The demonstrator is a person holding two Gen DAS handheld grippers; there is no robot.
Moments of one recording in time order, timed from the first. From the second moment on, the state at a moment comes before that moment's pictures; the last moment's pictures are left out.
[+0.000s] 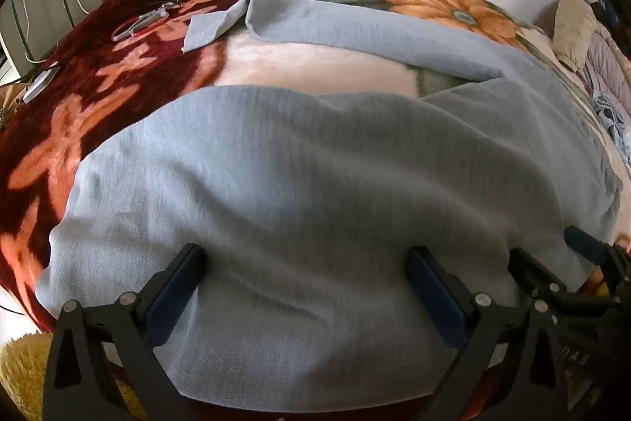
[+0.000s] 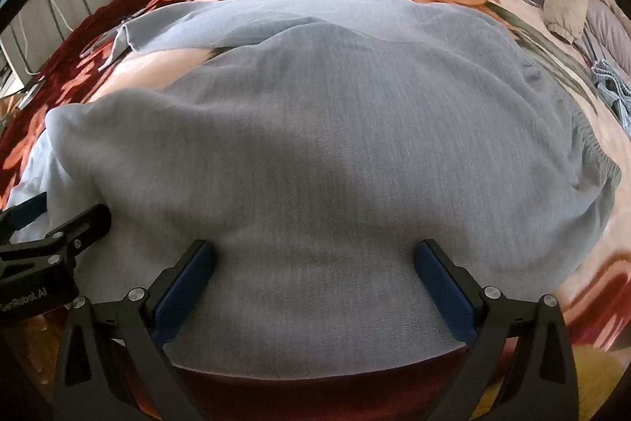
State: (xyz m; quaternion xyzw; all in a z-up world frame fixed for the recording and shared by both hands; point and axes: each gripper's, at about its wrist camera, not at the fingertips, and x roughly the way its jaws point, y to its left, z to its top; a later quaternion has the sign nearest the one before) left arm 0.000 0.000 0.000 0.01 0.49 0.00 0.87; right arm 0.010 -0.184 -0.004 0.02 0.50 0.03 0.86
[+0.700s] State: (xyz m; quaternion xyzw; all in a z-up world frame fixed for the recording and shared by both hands) left arm 0.000 0.000 0.005 0.01 0.51 -0.02 0.86; right arm 0.011 -0.185 0.006 0.01 0.52 0.04 0.85
